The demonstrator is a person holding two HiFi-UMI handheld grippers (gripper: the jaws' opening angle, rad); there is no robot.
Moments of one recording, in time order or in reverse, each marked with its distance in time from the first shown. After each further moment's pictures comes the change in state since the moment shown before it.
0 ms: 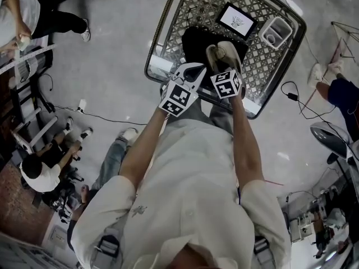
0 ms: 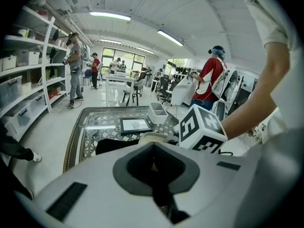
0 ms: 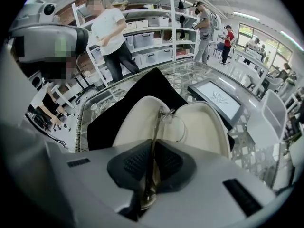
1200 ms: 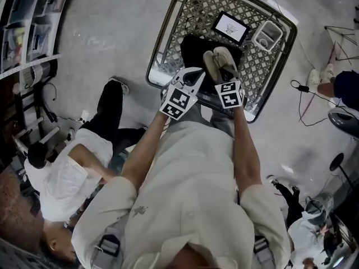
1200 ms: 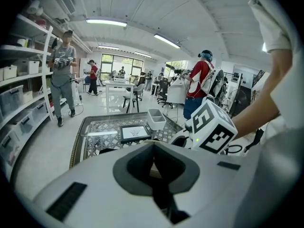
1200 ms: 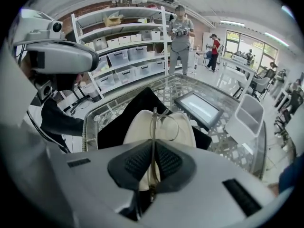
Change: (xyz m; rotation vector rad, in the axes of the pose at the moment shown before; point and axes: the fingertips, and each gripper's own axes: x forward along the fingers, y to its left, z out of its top) left arm -0.013 -0.013 0.020 0.047 -0.046 0.029; right arm -0.052 -0.014 0.005 0.064 -0.136 -0.063
